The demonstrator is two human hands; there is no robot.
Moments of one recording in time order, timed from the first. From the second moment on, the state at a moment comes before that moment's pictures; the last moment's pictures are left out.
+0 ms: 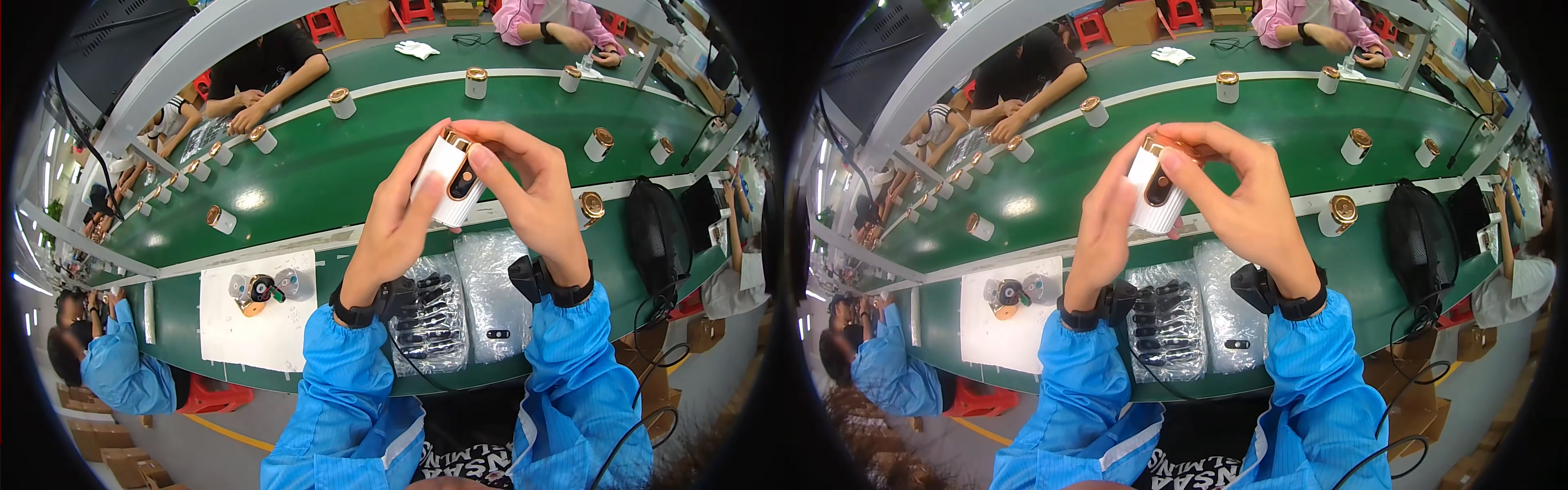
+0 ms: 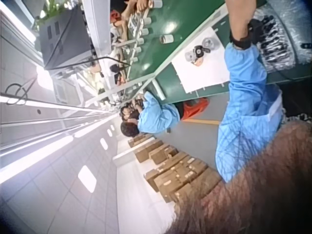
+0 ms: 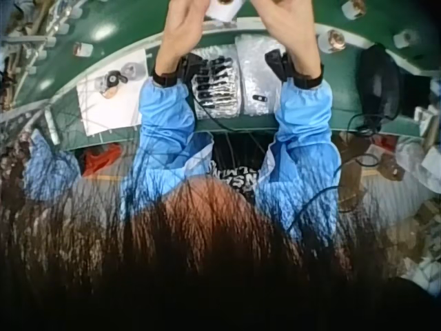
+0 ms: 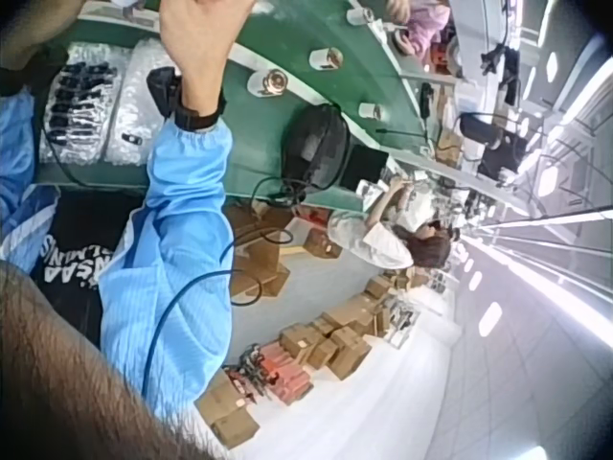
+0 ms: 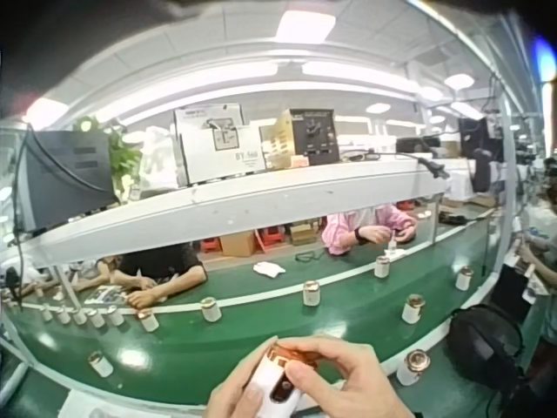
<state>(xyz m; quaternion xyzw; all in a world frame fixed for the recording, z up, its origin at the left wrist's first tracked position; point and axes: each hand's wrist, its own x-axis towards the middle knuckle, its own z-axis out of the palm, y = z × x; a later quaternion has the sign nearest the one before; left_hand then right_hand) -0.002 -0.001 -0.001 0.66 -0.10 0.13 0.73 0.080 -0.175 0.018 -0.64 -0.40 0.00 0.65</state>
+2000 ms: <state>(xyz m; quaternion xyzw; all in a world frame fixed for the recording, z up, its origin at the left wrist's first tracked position) -0.089 0.110 0.039 0.75 -0.08 0.37 0.55 0.065 0.272 -0.124 -0.66 -0.67 0.07 0.34</state>
